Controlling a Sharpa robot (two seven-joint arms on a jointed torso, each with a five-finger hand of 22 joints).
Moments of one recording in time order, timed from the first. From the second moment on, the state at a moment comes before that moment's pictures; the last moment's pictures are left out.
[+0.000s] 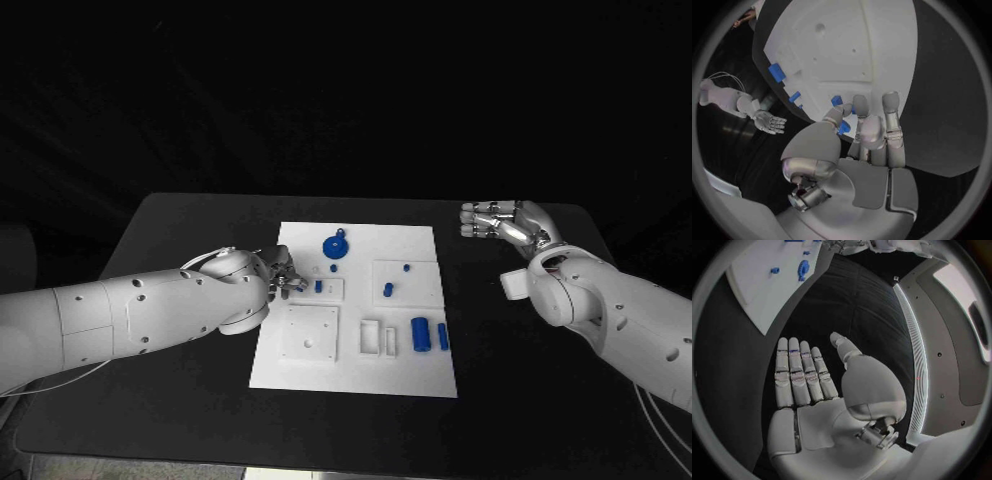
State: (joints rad) left arm 1.27 -0.75 -0.24 1.41 -1.19 -0.30 -0.57; left_hand 1.01 0.15 0.19 -0.21 0.80 0.84 0.09 0.71 0.49 1.25 -0.06 0.83 0.45 1.43 -0.12 1.27 0.90 0.05 1.29 -0.13 0.50 1.31; right arm 0.89 -0.69 0.43 1.12 -0.69 -0.28 0.27; right_hand 1.16 -0.01 0.17 -0.21 0.37 0.98 0.16 0.06 0.06 1.11 0.14 0.07 0.06 1.14 0.13 0.07 0.06 0.11 1.04 0.13 0.07 0.07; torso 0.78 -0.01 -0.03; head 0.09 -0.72
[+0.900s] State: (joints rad) left arm 1.27 -0.74 -0.24 1.40 -1.21 -0.25 -0.58; left_hand 1.01 0.15 0.19 -0.21 0.80 0.84 0.09 0.72 0.47 1.25 -0.06 0.83 0.45 1.43 -0.12 1.27 0.91 0.05 1.29 -0.13 0.50 1.31; right arm 0.89 -0.68 0.43 1.12 -0.70 -0.27 0.27; right_hand 1.16 -0.01 0.16 -0.21 0.37 0.98 0.15 0.06 0.06 1.11 0.14 0.07 0.06 1.14 0.13 0.07 0.06 0.11 1.04 0.13 0.07 0.07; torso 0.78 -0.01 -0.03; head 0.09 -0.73
